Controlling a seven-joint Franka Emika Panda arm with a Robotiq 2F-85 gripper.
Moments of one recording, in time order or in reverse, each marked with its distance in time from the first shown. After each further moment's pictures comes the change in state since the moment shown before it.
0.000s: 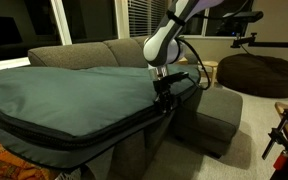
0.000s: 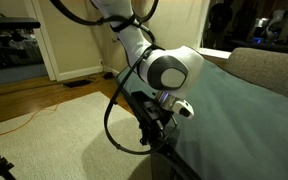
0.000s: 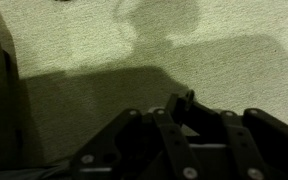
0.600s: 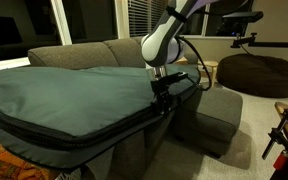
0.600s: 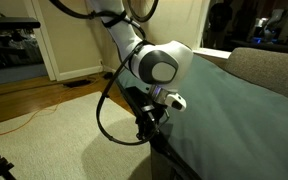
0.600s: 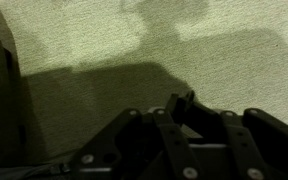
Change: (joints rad) arm 0.053 -0.041 -0.007 -0.055 -0.001 0.048 0.058
